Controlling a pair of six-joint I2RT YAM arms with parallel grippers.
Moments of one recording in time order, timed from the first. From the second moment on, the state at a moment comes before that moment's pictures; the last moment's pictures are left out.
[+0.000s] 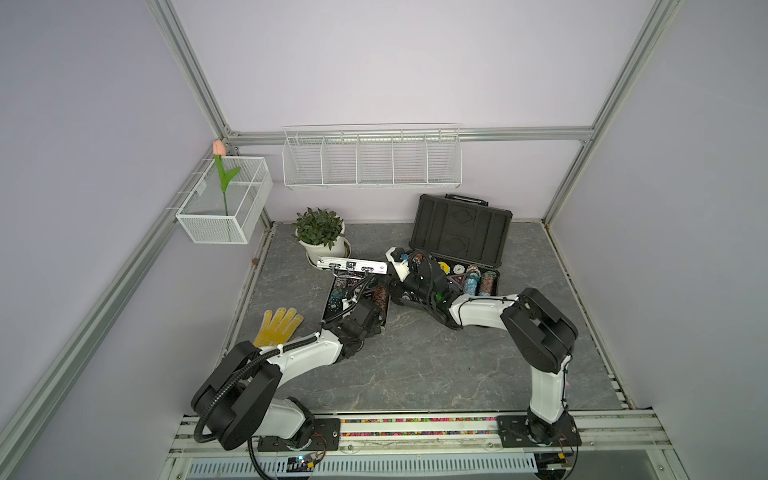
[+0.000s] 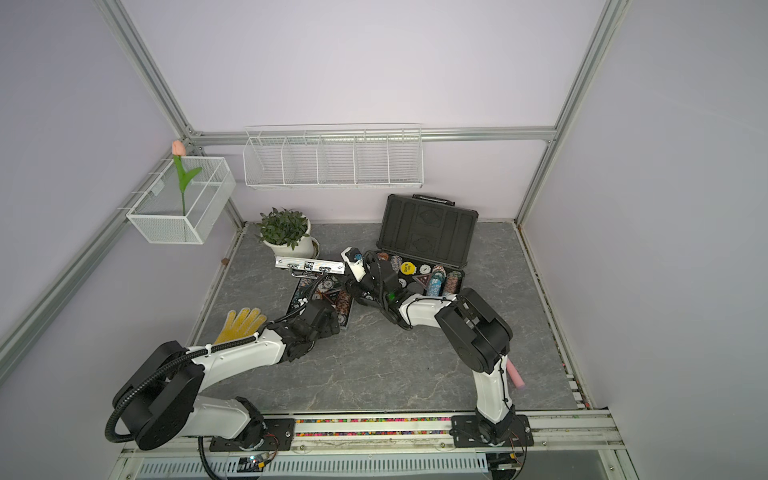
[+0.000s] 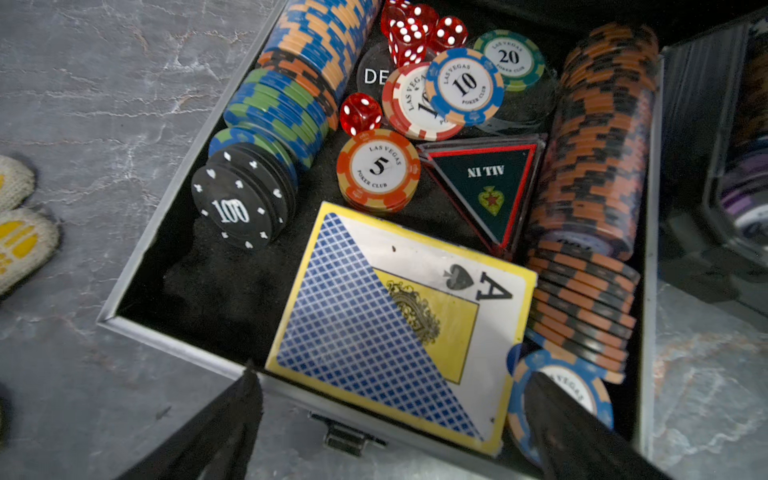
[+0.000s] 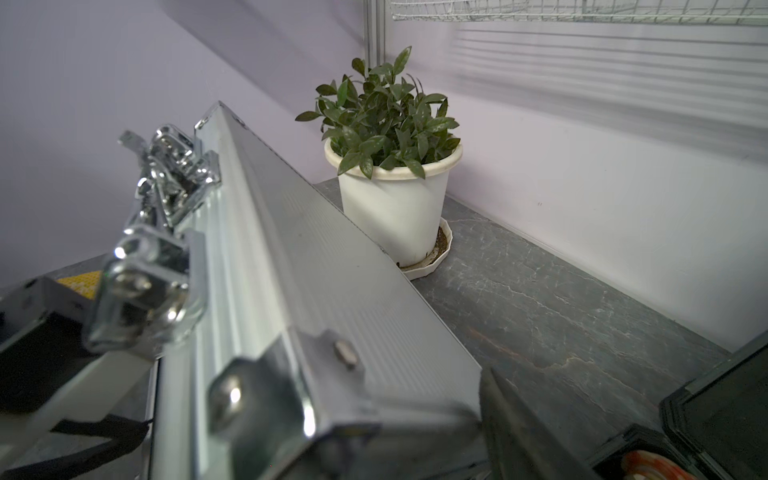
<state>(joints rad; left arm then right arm) -0.73 1.39 0.58 -0.16 -0.47 -0.71 0.77 1.96 1.10 0.70 -0.16 0.00</state>
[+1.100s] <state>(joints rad) -0.73 0.85 0.75 -0.50 -0.46 -0.54 0.81 1.99 1.00 0.85 -0.10 0.07</state>
